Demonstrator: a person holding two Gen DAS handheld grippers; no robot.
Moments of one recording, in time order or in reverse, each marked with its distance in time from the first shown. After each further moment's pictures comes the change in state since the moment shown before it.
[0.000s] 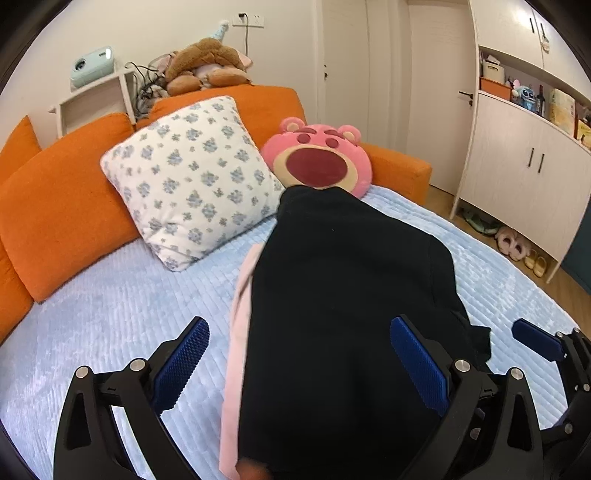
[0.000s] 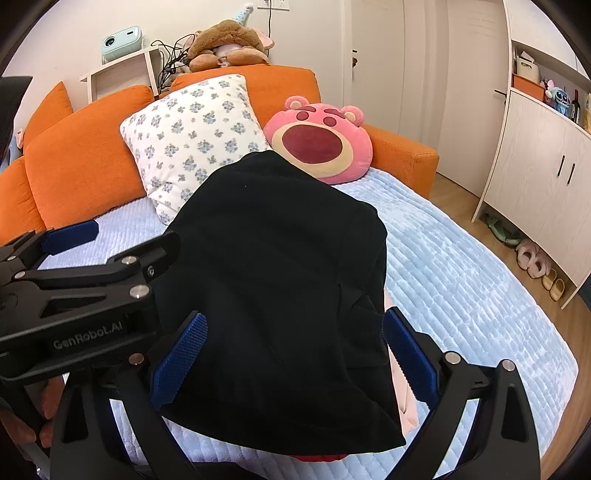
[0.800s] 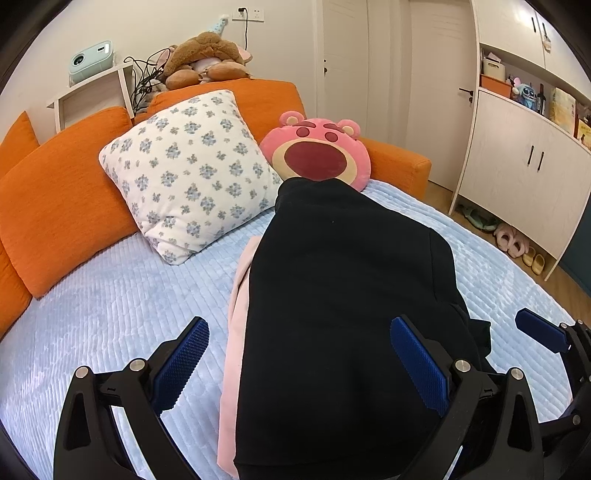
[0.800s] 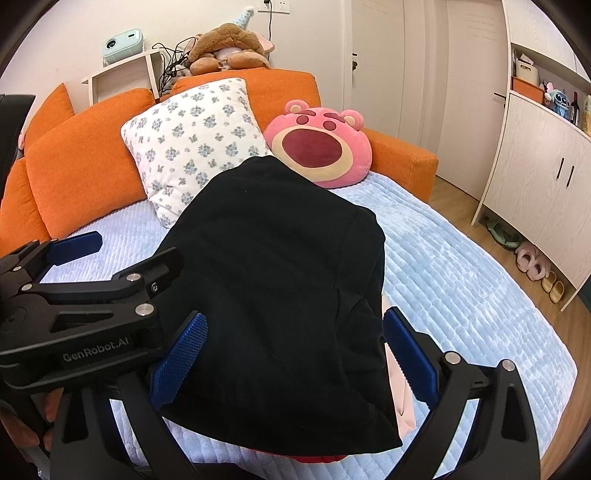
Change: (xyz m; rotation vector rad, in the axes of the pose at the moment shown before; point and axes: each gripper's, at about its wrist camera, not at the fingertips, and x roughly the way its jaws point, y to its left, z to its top) left arm 0.004 0.001 -0.001 -0.016 0.012 0.014; right arm -0.004 0.000 0.002 -0.001 -0.010 0.000
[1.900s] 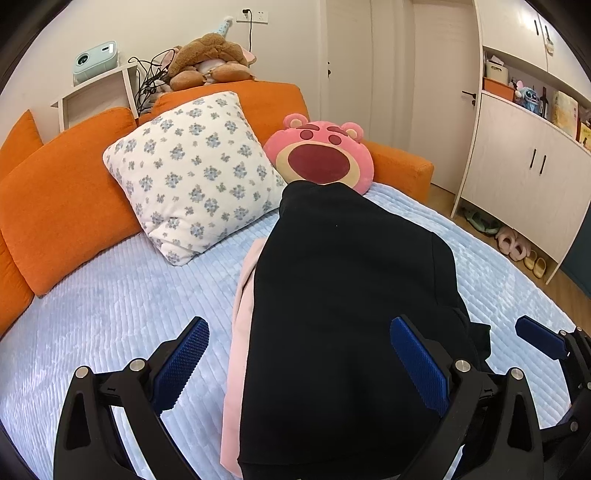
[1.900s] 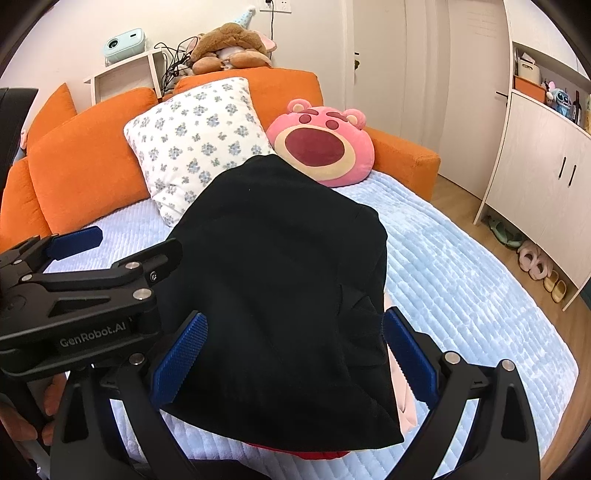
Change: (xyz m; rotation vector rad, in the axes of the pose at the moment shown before) left arm -0.001 0.003 0.008 -0.016 -0.004 0.013; right arm -0.006 0.003 -0.005 0.000 0.002 0.005
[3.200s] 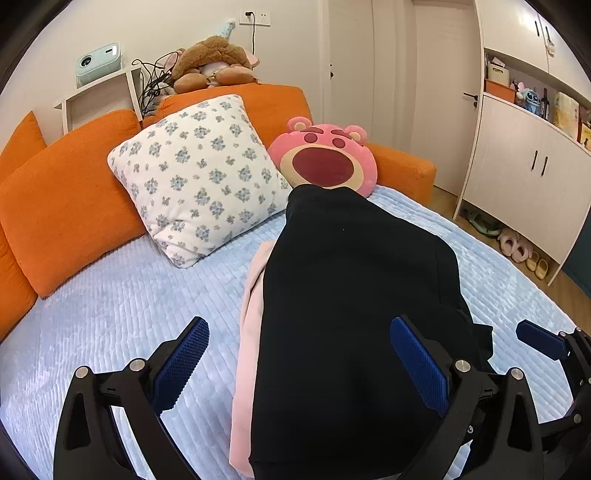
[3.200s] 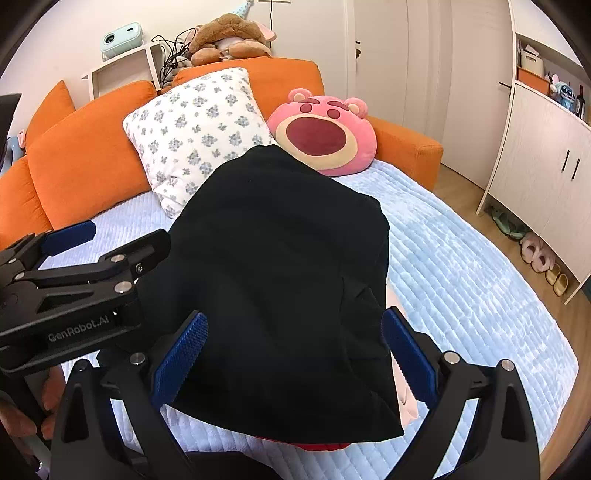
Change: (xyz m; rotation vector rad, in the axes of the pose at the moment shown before) left arm -0.008 0.001 -0.006 0.019 -0.002 0.002; right arm 0.007 -0.004 0.008 0.001 0.051 0.021
